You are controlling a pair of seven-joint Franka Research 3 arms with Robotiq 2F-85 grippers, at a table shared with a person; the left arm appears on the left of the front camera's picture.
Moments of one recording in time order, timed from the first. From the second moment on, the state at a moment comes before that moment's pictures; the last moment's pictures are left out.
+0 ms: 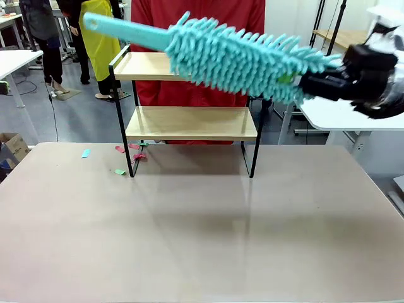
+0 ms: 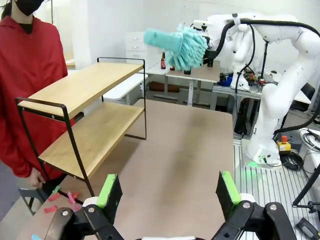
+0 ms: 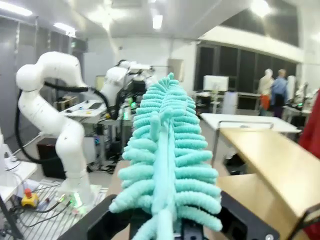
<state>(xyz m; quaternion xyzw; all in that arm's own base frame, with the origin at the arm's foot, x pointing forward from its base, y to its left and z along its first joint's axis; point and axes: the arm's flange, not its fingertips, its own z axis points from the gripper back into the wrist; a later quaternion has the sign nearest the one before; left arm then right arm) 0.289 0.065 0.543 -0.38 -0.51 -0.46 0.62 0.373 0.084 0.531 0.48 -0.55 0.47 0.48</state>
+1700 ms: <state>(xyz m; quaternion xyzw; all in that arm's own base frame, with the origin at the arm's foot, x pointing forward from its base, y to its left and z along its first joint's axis) 0.289 0.065 0.544 -0.39 -0.51 -0.46 0.62 0.361 -0.114 0.495 0.14 -0.65 0.10 0.74</state>
